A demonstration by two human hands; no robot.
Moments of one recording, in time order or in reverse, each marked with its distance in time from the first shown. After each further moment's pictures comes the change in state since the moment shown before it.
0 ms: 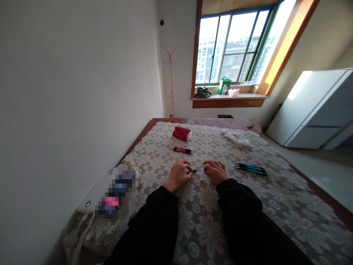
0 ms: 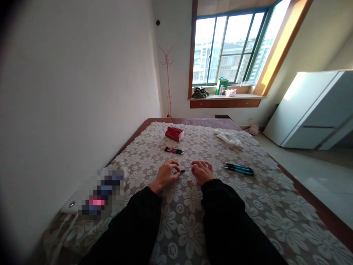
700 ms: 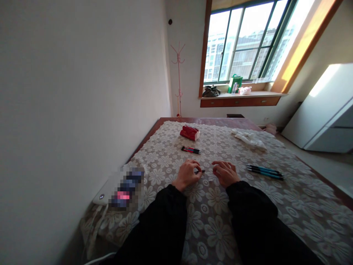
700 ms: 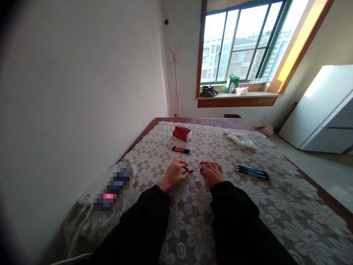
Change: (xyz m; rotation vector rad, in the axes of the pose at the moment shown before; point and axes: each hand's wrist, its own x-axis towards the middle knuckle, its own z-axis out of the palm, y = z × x) left_hand 0.000 0.000 0.003 -0.048 0.038 0.020; right_hand -0.001 -0.001 0.004 -0.045 0.077 0.002
